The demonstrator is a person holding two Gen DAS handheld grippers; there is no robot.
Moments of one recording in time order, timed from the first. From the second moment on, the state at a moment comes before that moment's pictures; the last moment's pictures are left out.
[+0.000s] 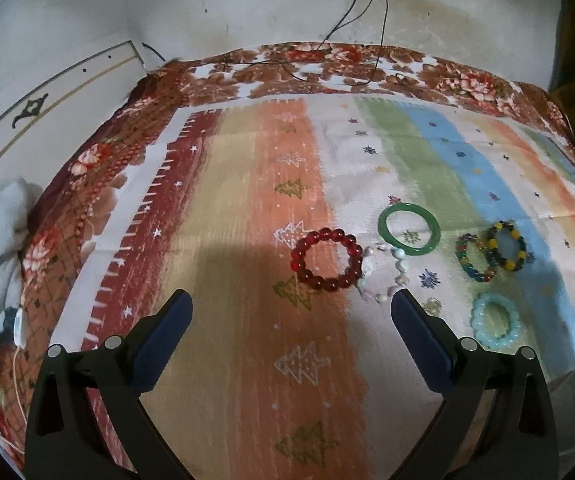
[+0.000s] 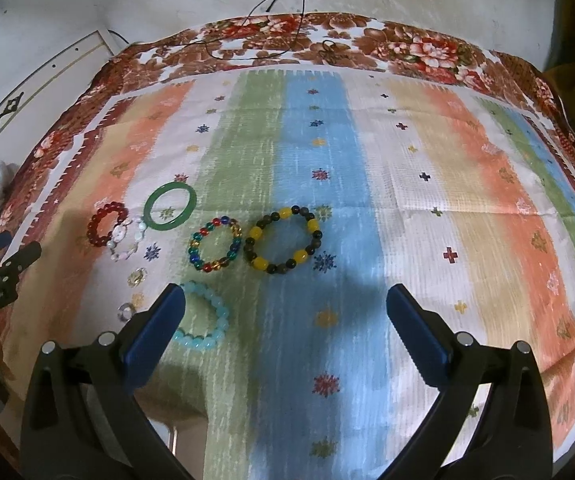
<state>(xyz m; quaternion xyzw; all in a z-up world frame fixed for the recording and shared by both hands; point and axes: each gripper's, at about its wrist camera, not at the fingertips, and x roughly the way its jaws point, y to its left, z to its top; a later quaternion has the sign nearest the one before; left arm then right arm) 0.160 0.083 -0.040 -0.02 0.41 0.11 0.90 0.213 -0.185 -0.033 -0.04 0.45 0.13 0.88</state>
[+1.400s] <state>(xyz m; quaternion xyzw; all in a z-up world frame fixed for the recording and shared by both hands) 0.256 0.134 -0.113 -0.07 0.51 0.12 0.85 0.324 -0.192 -0.123 0.01 0.58 0.03 0.81</state>
